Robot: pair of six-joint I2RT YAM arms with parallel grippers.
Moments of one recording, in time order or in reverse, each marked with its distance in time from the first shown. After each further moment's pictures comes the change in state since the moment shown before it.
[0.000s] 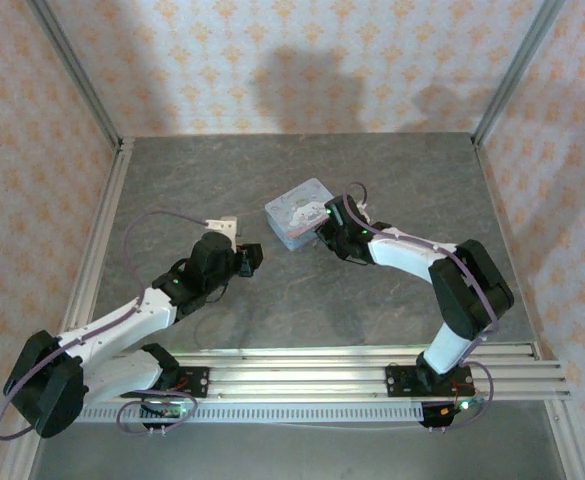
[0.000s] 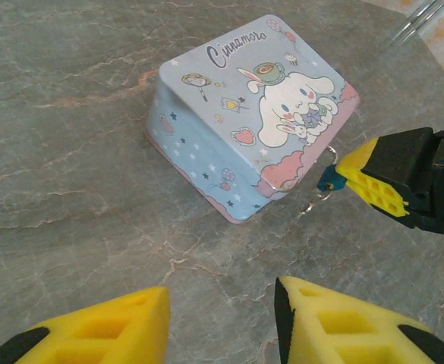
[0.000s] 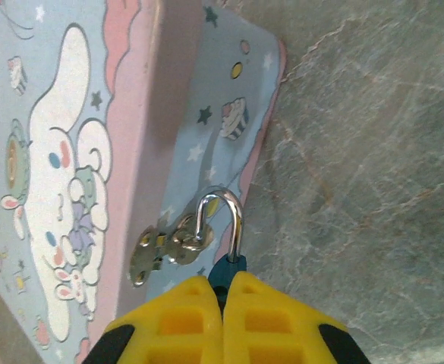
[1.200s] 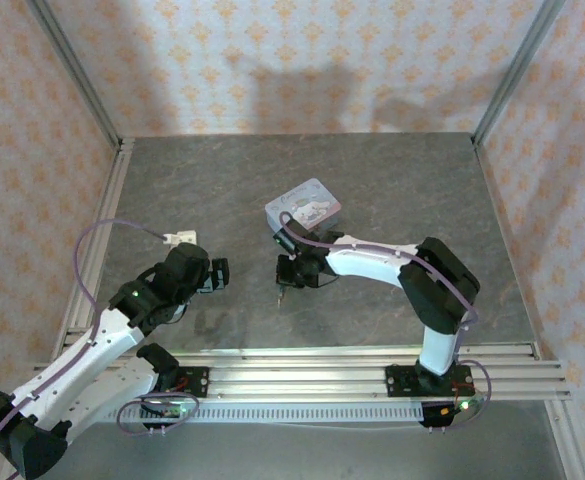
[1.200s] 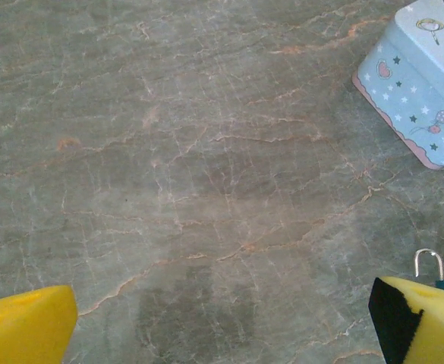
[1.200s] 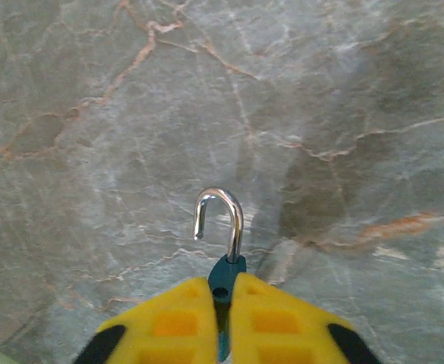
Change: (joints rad) left arm 0.041 -0.282 0.122 -0.718 -0.266 -0.023; right arm 0.292 0.142 0.194 -0.327 -0.233 -0.375
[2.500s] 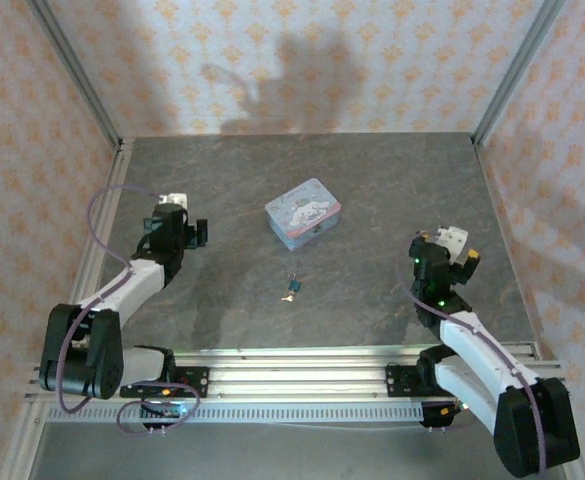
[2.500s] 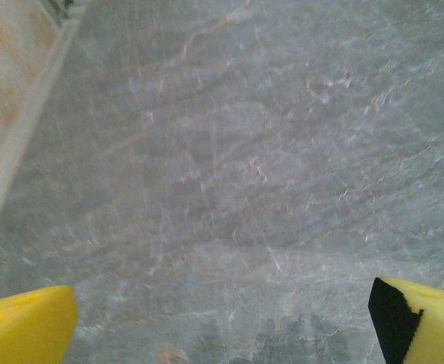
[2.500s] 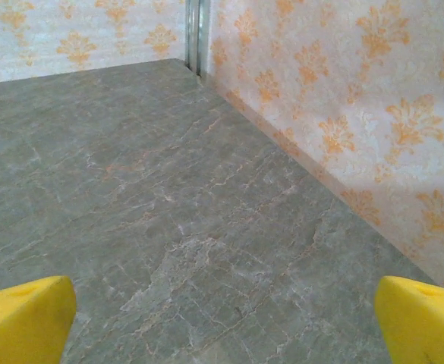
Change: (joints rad) left arm 0.498 0.517 -0.092 0.836 0.121 0.540; right arm -0.654 -0.954 -0.896 0.694 0.922 -0.700
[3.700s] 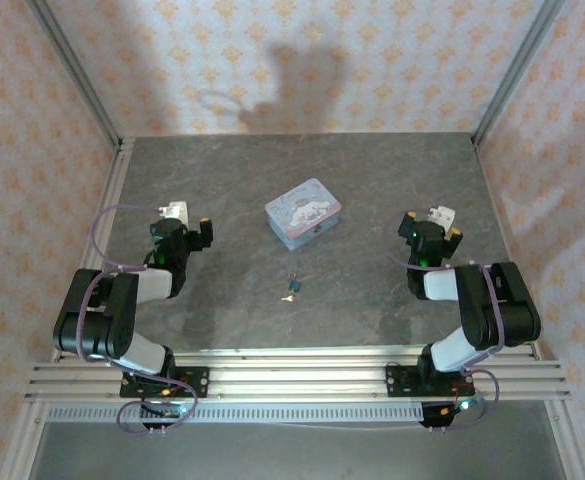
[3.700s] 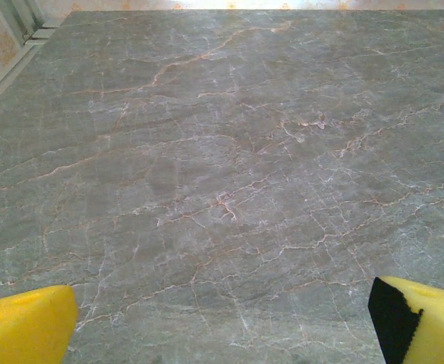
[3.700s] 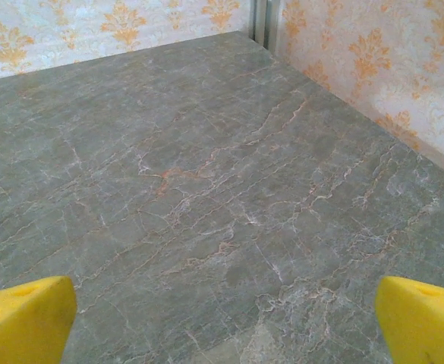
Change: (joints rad) left arm 0.023 0.208 -0.154 0.554 0.085 -0.041; right arm -0.143 0.681 0.126 0.573 -0.272 -0.006
